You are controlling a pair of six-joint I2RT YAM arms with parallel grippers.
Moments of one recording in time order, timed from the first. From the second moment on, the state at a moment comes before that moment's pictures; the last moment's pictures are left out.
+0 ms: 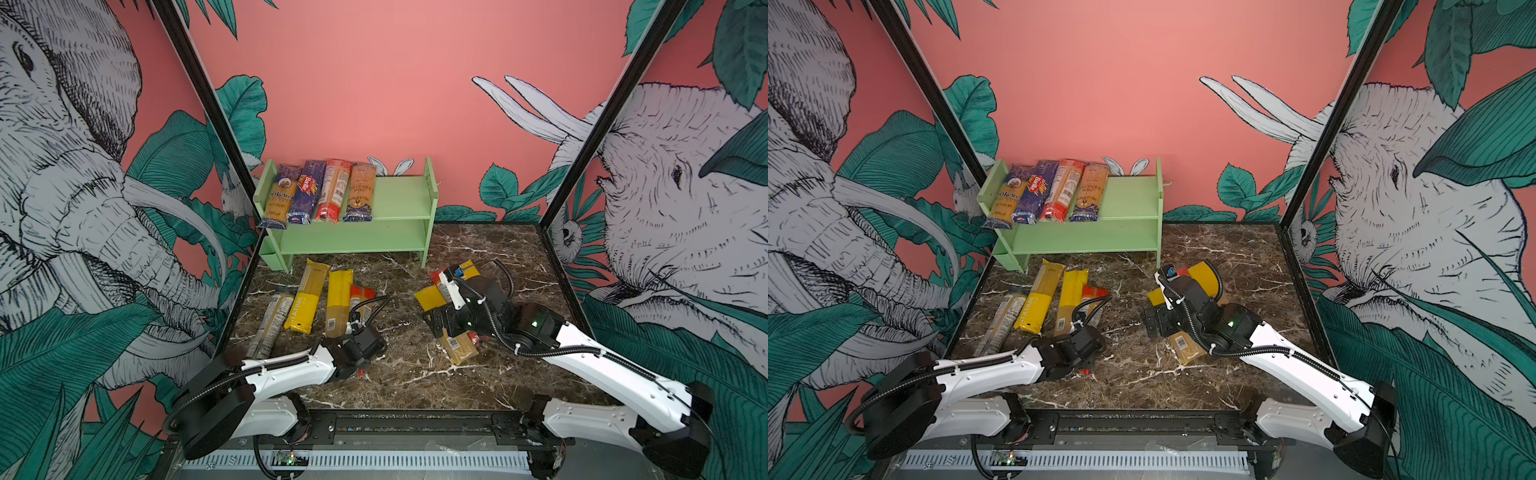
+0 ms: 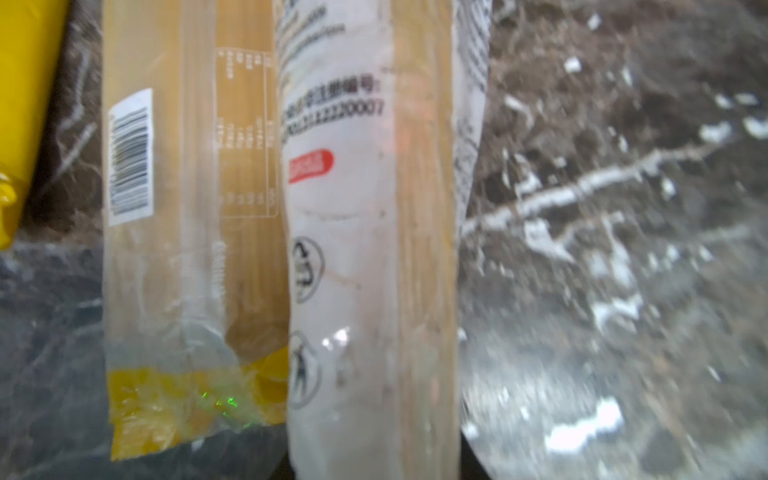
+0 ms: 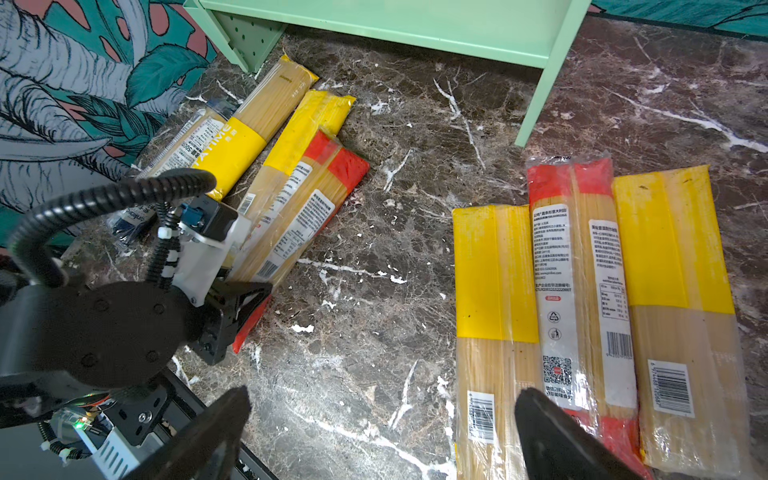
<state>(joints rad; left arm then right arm) -0.97 1.21 0.51 -0.52 -0.40 -0.81 0.92 1.12 1.10 -0.72 0.13 0.40</state>
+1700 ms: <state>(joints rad) -0.98 1.34 0.75 -0.52 -0.25 -0.54 0.92 1.02 1.06 -0.79 0.21 0.41</state>
